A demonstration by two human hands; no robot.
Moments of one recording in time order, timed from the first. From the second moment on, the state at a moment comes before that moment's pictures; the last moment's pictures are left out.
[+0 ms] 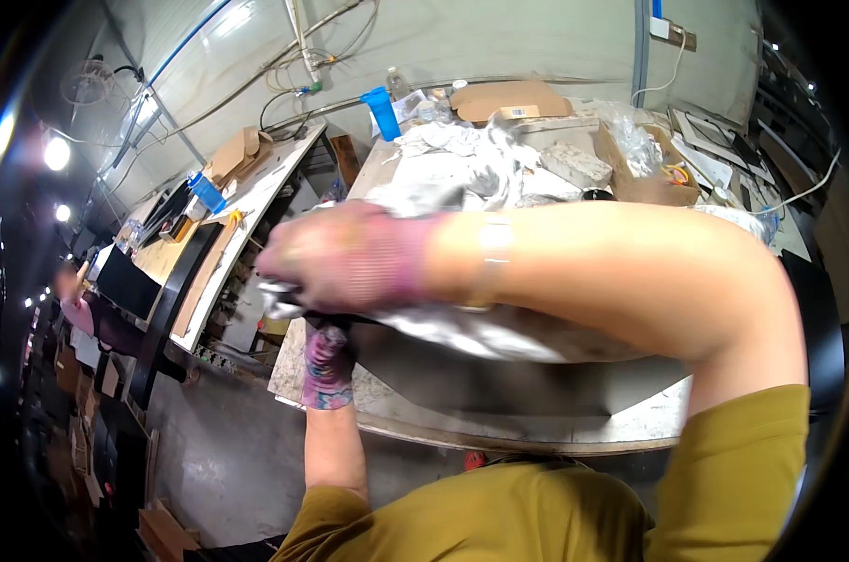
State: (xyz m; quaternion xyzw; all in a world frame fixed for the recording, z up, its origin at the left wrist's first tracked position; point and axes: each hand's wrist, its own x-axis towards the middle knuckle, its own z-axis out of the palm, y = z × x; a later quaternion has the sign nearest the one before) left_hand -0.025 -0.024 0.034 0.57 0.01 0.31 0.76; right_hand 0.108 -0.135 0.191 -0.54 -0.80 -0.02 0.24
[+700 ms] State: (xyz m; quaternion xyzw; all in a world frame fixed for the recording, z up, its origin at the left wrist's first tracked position) left_hand -0.018 -0.024 0.078 0.54 -0.11 0.30 0.78; right_hand 0.125 -0.229 0.212 -0.74 -0.65 -0.01 0.14
